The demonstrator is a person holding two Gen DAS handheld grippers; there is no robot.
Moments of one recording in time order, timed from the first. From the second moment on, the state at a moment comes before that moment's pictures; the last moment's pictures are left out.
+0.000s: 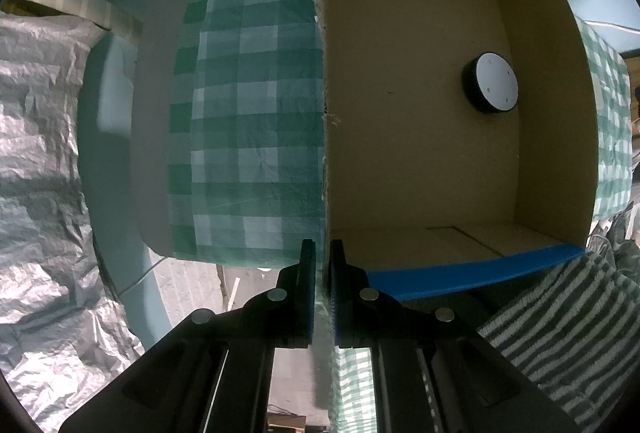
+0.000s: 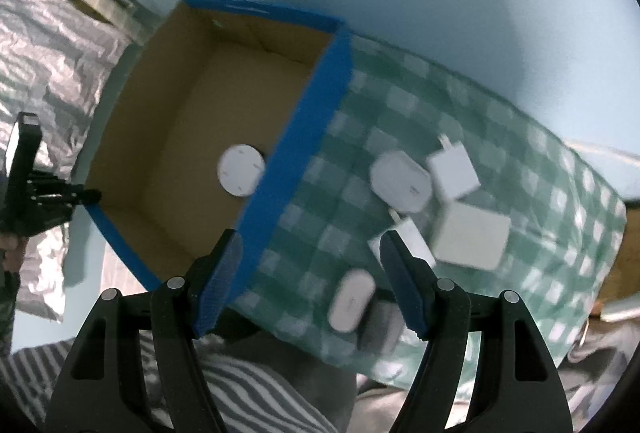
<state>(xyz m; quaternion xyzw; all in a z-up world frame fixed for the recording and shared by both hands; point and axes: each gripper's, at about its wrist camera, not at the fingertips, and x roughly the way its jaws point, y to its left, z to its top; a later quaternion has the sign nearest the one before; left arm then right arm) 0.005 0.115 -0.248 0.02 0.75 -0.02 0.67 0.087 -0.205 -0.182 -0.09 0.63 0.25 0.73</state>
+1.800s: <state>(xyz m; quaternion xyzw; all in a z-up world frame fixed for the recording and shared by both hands) 0.004 0.111 -0.248 0.03 0.75 -0.02 0.66 0.104 -0.318 -0.328 -0.03 0.72 0.13 0.68</state>
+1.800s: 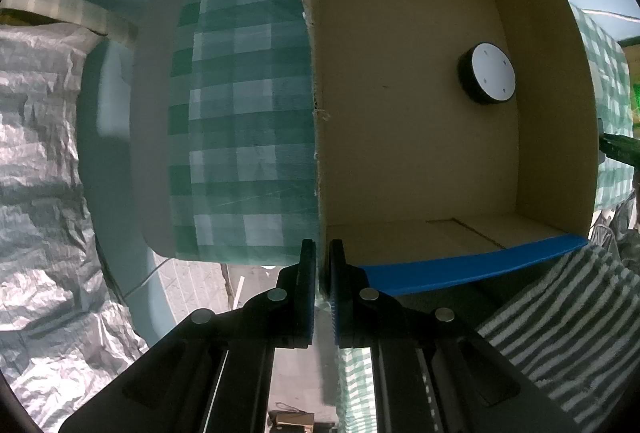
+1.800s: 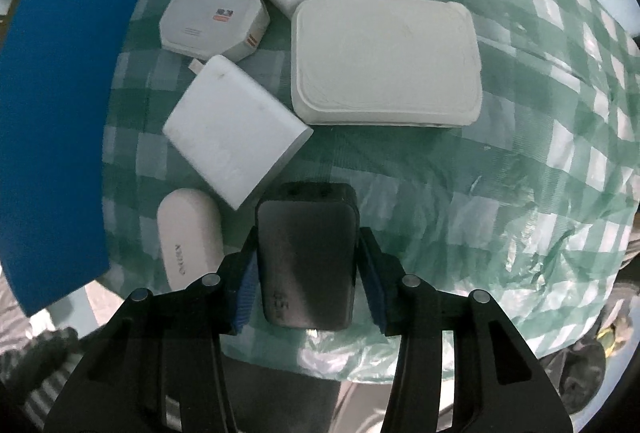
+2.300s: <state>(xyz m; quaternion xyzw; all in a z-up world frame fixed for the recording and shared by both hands) 0.005 0.111 -0.247 0.03 0.75 -0.03 0.66 0.085 -0.312 -0.326 -0.04 0.72 0.13 0.68</state>
